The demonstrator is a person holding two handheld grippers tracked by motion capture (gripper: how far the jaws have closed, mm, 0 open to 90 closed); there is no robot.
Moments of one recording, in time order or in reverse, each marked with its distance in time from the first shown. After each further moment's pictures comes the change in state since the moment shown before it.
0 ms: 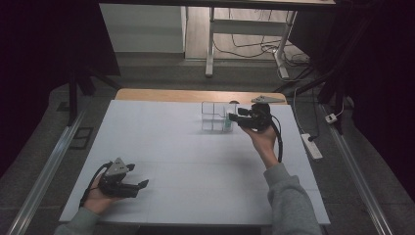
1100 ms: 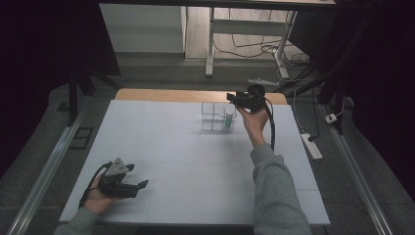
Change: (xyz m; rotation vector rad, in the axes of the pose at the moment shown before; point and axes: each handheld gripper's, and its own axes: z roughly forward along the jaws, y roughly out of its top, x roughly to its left) left arm 0.001 -0.001 0.000 0.004 0.001 -0.003; right arm -0.029 0.039 0.044 -0.068 -0.098 0.116
